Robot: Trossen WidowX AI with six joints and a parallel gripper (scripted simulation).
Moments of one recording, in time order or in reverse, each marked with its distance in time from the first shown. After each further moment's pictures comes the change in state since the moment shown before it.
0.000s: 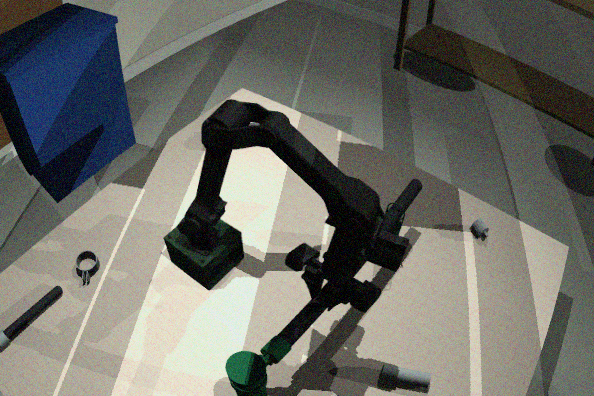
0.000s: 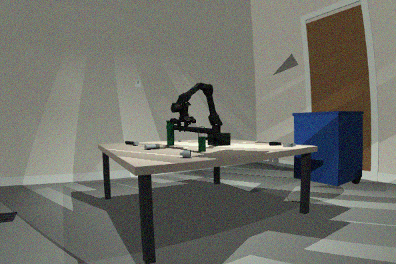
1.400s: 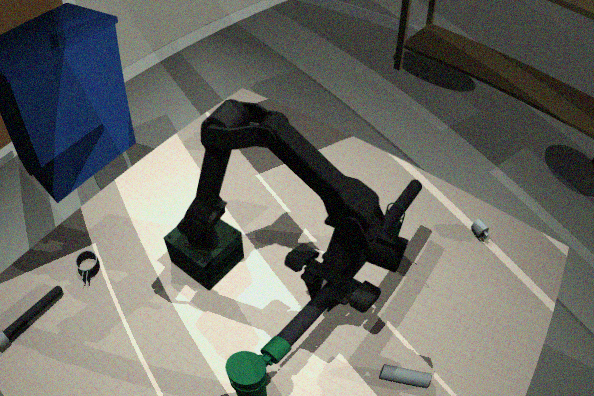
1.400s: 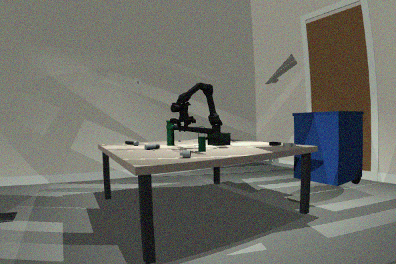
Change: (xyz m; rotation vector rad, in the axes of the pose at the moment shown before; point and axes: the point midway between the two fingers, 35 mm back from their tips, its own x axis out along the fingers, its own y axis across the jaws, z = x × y) arm 0.000 0.000 -0.002 0.000 -0.004 0.000
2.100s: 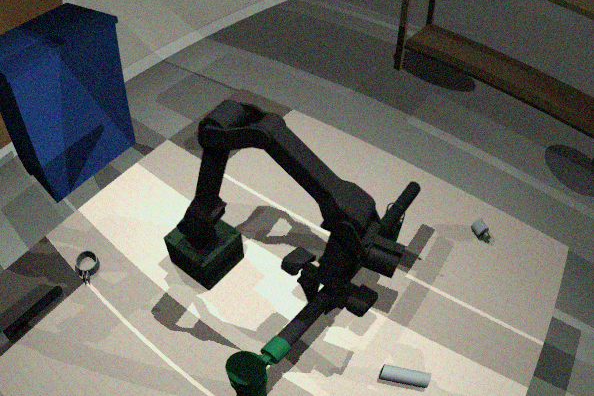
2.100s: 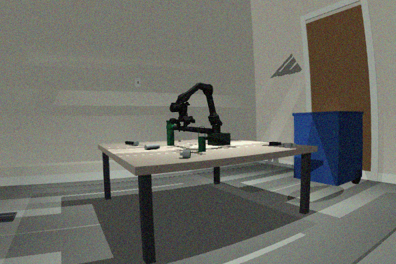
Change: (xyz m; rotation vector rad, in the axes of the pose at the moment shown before) arm 0.003 0.000 -0.011 -0.001 -0.009 0.001
